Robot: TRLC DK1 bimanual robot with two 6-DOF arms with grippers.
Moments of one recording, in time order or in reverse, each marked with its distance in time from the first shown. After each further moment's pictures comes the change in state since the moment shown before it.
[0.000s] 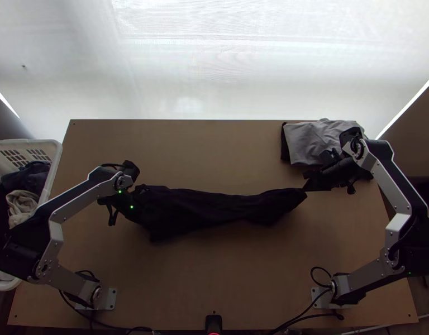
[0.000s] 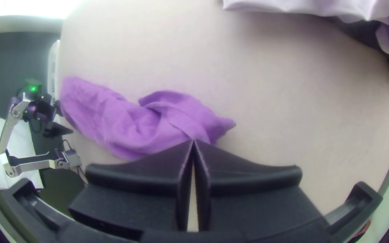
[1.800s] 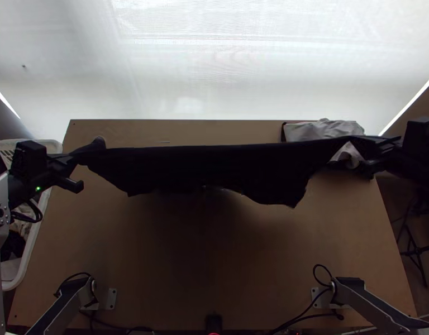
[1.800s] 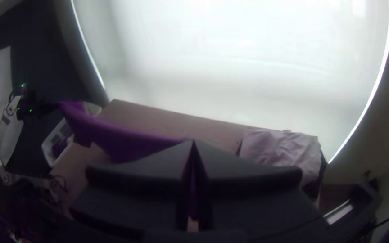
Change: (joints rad) left arm 0.500 -0.663 0.294 0.183 -0.031 0.039; right arm 0.002 -0.531 0.418 0.064 -0.020 0.026
